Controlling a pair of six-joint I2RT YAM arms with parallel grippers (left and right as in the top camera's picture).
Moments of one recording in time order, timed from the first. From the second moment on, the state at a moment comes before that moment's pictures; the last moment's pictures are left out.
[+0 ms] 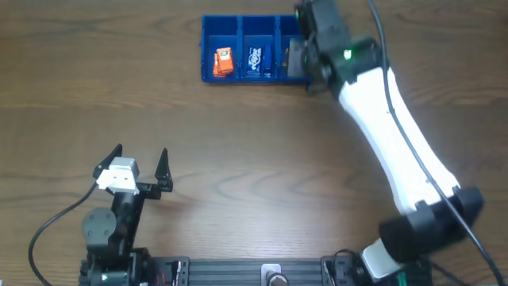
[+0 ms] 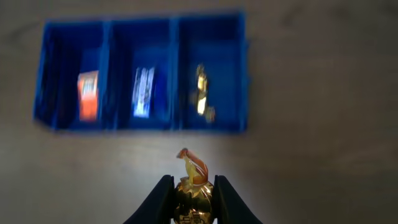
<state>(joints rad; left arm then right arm) 0.02 0.01 0.02 -0.11 0.17 -0.04 0.37 1.78 1.79 -0.95 0.16 0.36</state>
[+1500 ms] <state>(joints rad) 0.02 0.01 0.02 -0.11 0.17 -0.04 0.19 2.03 1.96 -0.91 0.20 0.17</state>
